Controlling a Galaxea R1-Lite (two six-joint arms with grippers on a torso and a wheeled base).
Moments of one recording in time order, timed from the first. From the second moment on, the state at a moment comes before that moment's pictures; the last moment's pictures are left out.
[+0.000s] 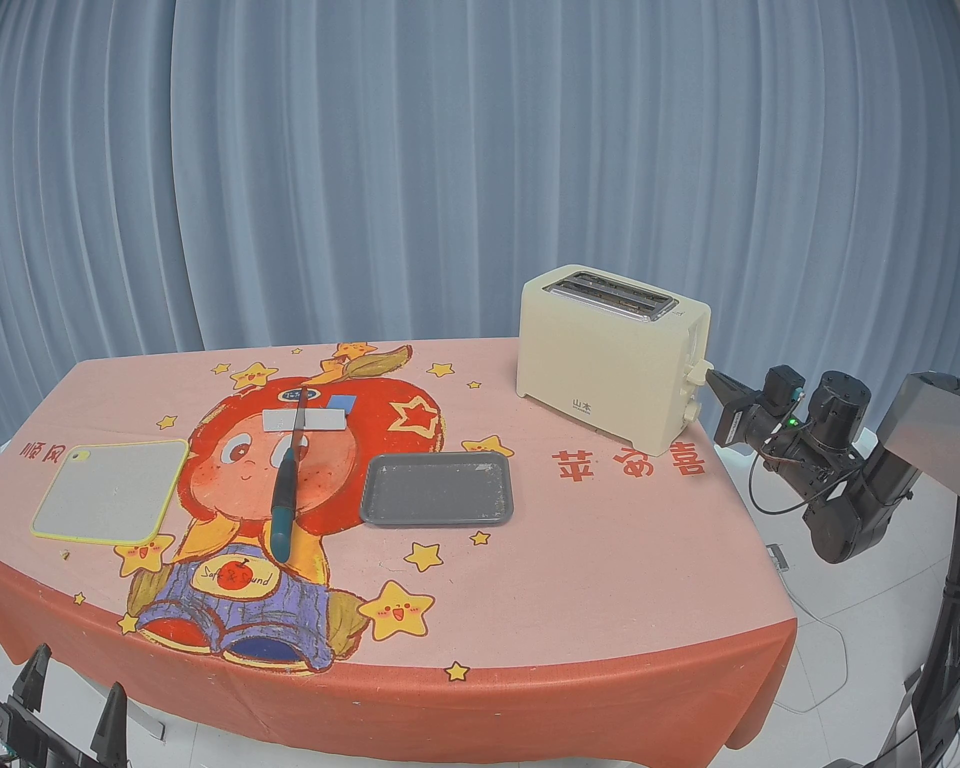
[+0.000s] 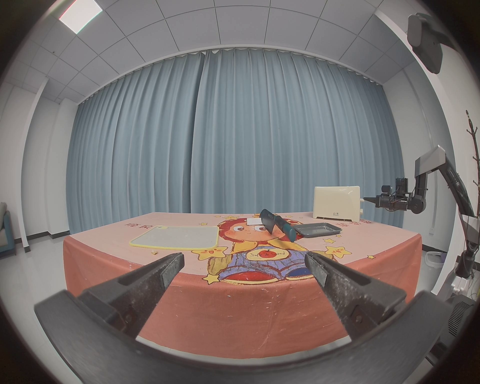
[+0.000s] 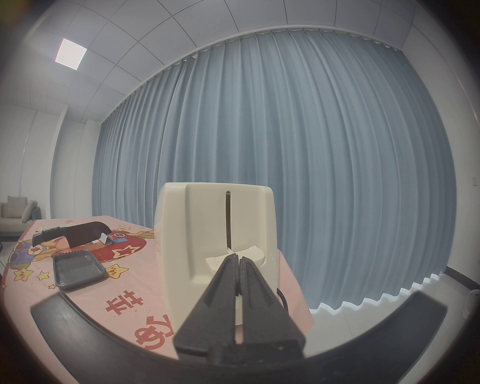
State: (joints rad) left arm 0.01 0.02 -0.02 0.01 -0.01 0.00; right arm 0.14 2.21 -0.78 -1.44 0.19 0.03
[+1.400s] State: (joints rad) left arm 0.01 0.02 -0.02 0.01 -0.01 0.00; right arm 0.14 2.20 -0.80 -1.44 0.20 0.03
